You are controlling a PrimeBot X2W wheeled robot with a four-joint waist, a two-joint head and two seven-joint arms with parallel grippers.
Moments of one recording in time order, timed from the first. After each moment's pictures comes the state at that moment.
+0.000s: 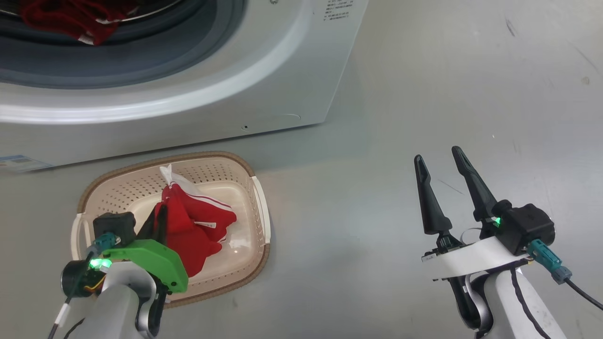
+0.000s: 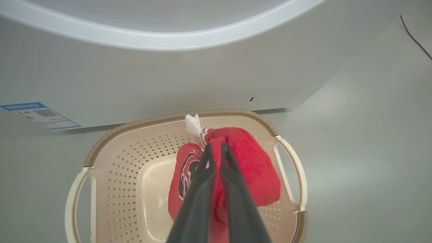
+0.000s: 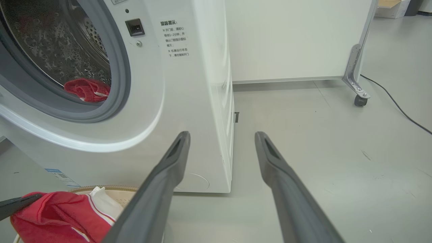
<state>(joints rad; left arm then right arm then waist) -0.31 0.10 -0.26 0.55 -0.48 -0.01 -0.09 -0.11 -0.04 0.23 0.04 0.27 0.05 -0.26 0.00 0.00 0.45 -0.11</state>
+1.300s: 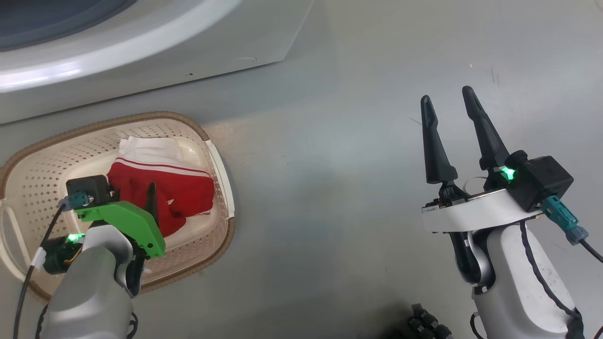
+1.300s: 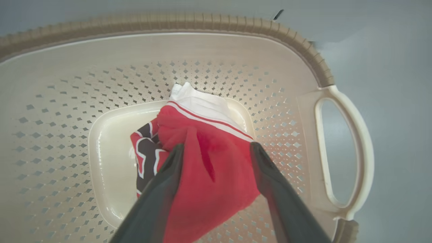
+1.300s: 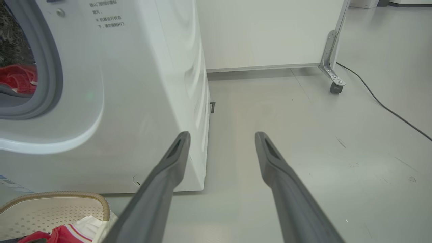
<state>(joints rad) -0.60 0.09 -0.21 0.97 -0.53 -0.04 -0.07 -0.28 -0.04 0.23 0.03 0.30 0.02 -0.26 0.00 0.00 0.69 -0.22</state>
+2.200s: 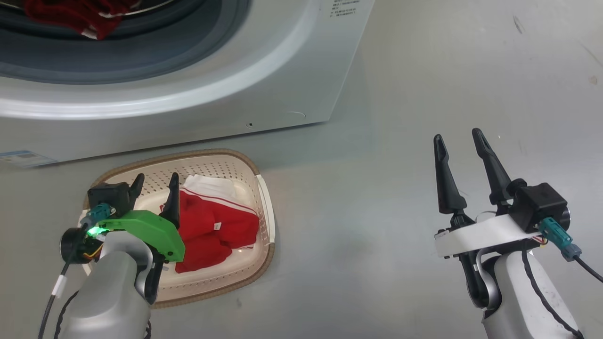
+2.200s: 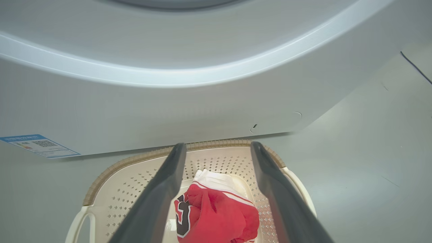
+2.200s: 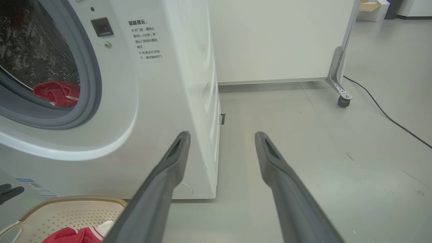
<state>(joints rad) -0.55 0.06 -0.26 0.90 -0.45 -0.08 -0.25 -0.20 -0.05 0.17 0.13 0.27 0.03 -0.26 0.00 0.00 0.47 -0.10</state>
